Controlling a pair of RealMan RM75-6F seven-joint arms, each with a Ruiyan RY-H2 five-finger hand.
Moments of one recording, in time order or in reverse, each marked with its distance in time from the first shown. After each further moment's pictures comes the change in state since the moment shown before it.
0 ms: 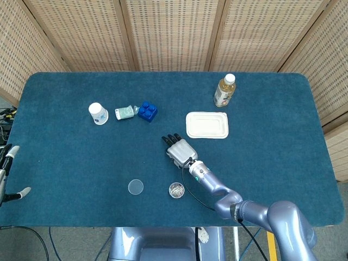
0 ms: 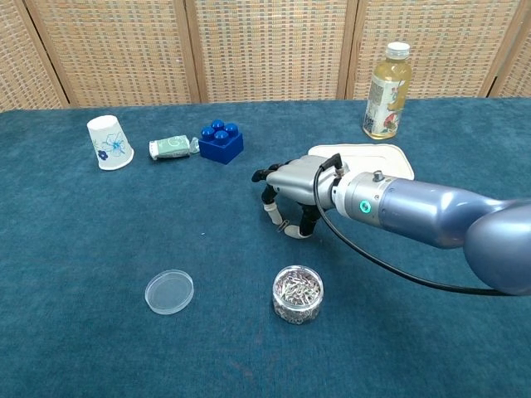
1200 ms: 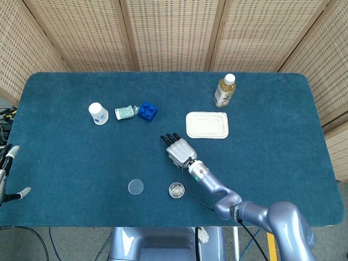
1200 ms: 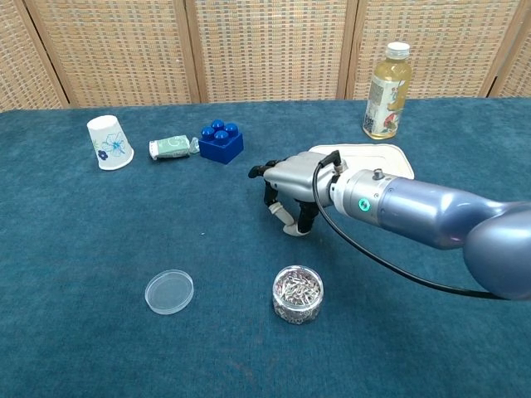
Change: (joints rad) left arm 0.000 0.003 0.002 -0.003 0.004 0.002 -0.003; right arm -0.009 -0.007 0.017 0.003 -0.045 0.048 0.032
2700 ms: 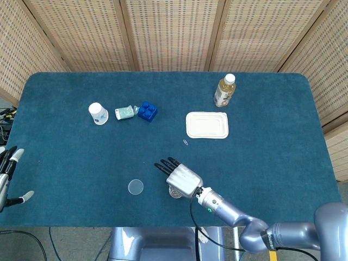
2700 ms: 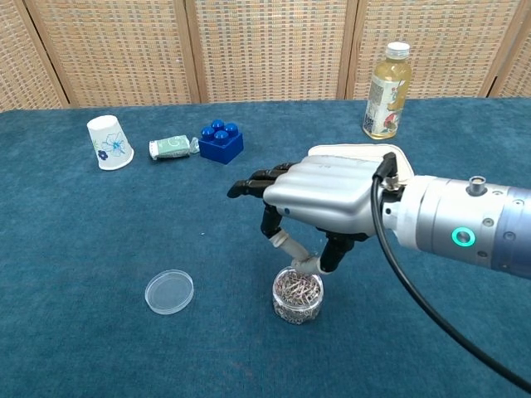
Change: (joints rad) left arm 0.023 0.017 0.031 -0.018 0.104 0.046 -0.029; right arm -0.135 0.329 -0.124 -0.706 -0.078 0.173 -0.262
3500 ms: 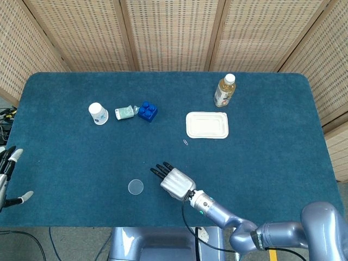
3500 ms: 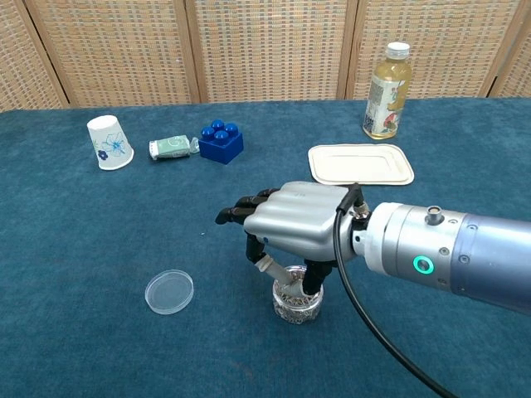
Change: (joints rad) left arm 0.005 0.008 0.001 0.002 0.008 0.004 -0.021; right arm 0.027 -0.082 -0.001 0.043 0.103 -0.041 -0.120
